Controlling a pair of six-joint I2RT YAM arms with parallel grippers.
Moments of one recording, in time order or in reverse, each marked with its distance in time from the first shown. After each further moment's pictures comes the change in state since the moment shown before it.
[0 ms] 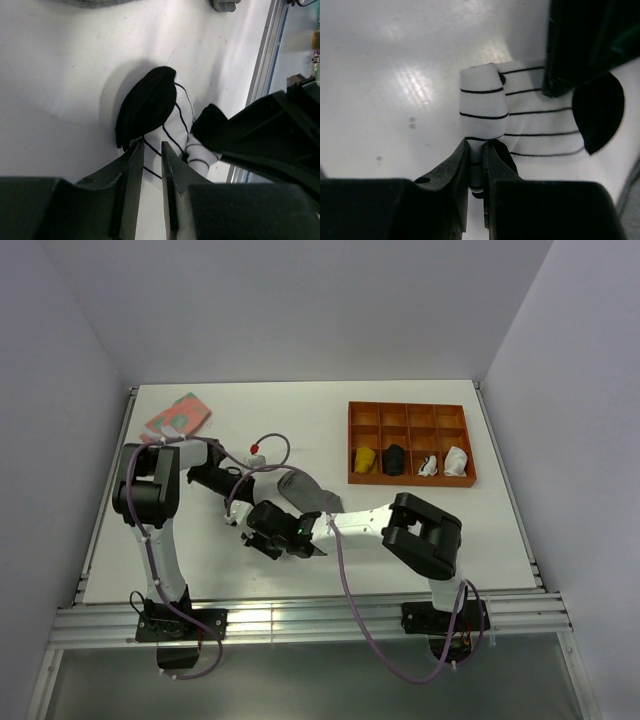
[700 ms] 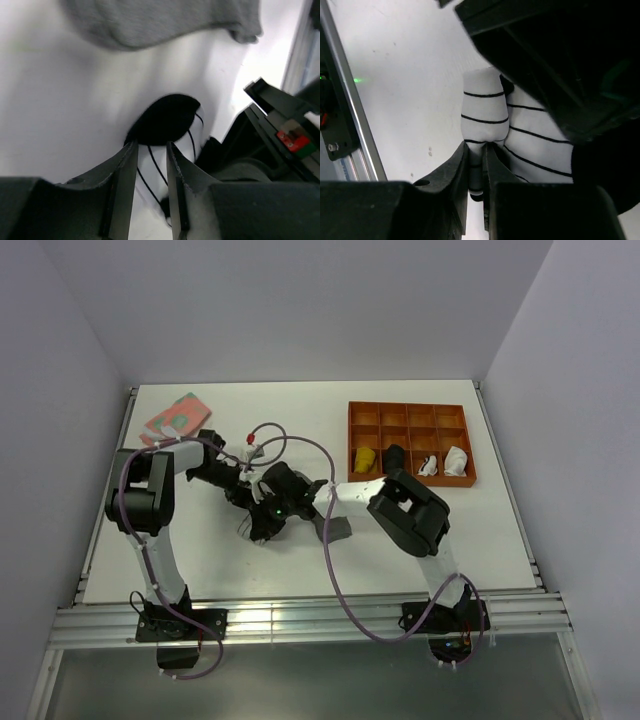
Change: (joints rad) left arm -0.008 -0.079 -0.043 0.198 -0.007 -0.134; right arm -0.247 0.141 0.113 0.032 -0.559 0.232
